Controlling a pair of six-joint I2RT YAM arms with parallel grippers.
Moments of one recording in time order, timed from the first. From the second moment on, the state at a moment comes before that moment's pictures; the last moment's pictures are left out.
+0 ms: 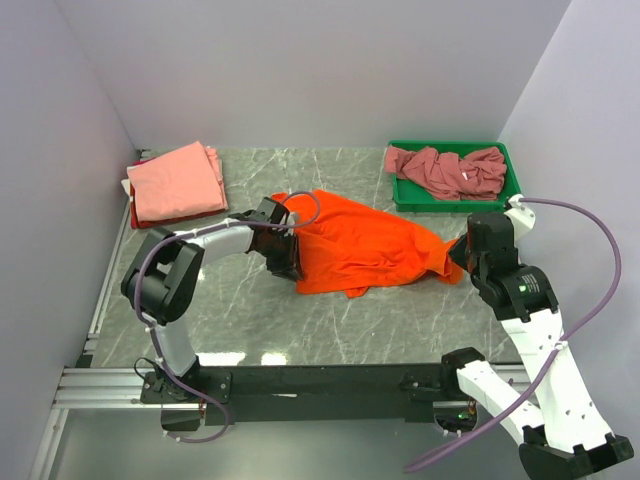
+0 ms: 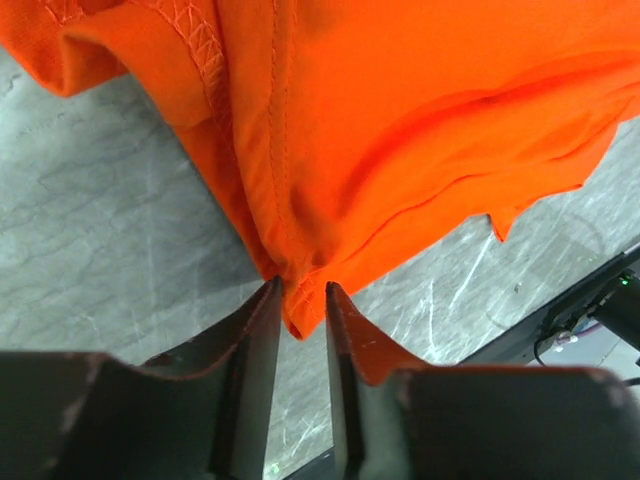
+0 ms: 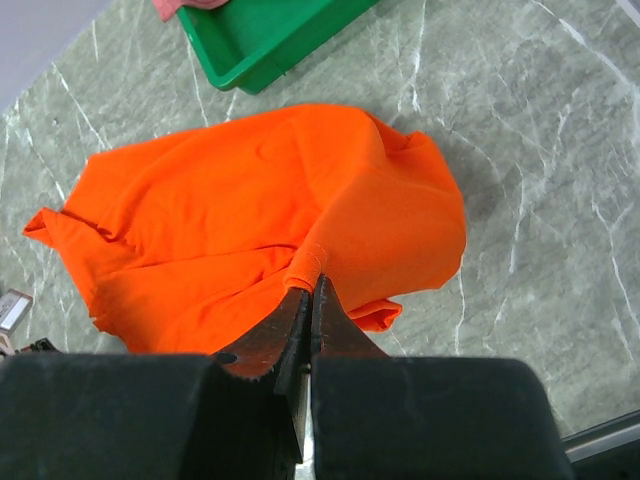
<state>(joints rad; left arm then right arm) -0.51 1.81 1.10 -0.44 0.41 -0.51 0.27 0.79 1.07 -0.93 0.45 0.75</state>
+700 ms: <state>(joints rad) -0.53 1.85 1.15 -0.48 0.32 -0.52 0.27 0.79 1.06 -0.93 0.45 0.75</state>
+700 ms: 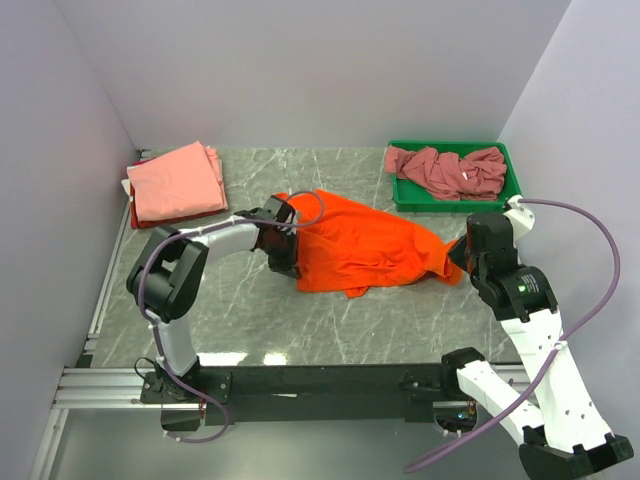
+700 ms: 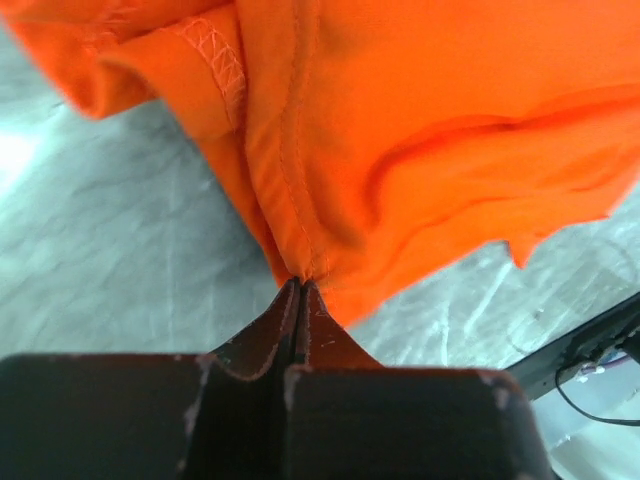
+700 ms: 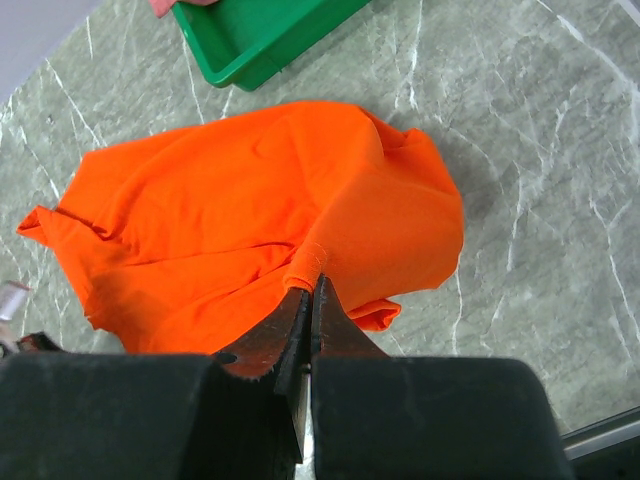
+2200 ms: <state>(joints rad) -0.05 1.17 1.87 -0.50 0.28 -0.62 0.25 1.04 2.00 -0.66 0.38 0.32</state>
